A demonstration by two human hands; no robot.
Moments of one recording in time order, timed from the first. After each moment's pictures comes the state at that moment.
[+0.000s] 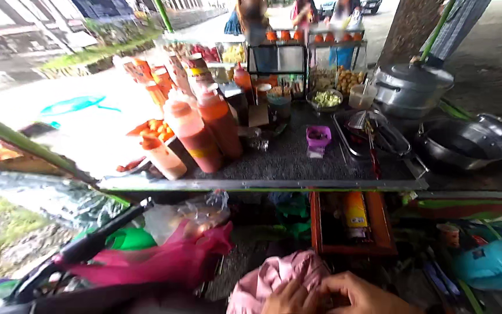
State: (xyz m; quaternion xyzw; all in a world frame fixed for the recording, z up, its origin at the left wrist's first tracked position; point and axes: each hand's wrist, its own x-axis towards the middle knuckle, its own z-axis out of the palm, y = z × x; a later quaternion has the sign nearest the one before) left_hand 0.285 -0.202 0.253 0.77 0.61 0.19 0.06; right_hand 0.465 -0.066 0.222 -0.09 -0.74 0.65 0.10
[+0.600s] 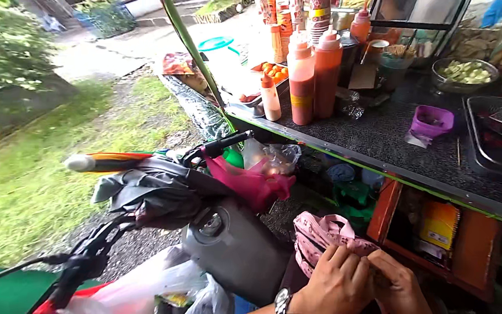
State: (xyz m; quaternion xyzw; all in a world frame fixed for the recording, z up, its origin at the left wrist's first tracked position) left_hand 0.295 -0.214 0.224 0.67 0.67 0.27 -0.15; right_hand 0.427 -0.082 0.180 -0.06 -0.82 0.46 0.33
